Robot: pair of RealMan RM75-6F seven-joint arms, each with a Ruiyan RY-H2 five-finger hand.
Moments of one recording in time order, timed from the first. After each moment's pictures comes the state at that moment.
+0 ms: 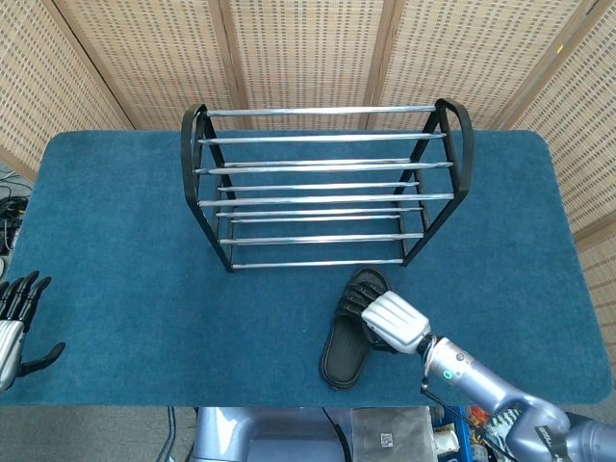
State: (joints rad) left arm -0.04 -1.06 0.00 -1.68 1.52 1.48 0.05; right arm 0.63 -1.24 0.12 -1.75 -1.64 0.80 0.02
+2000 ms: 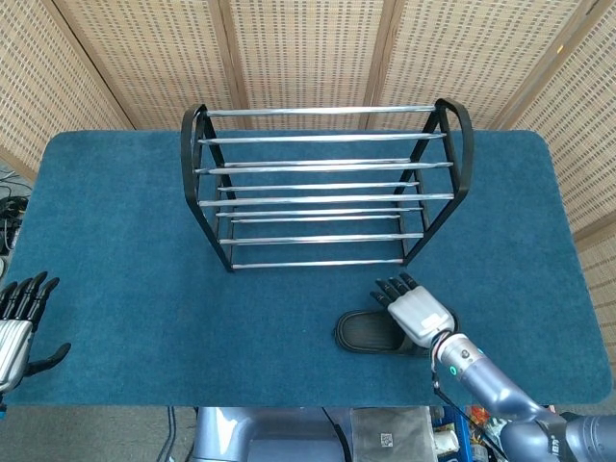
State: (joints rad) left arm -0.06 -1.07 0.00 -1.70 1.52 1.47 0.09; right arm 0.87 -1.10 -0.12 -2.01 -0.94 0.91 -0.65
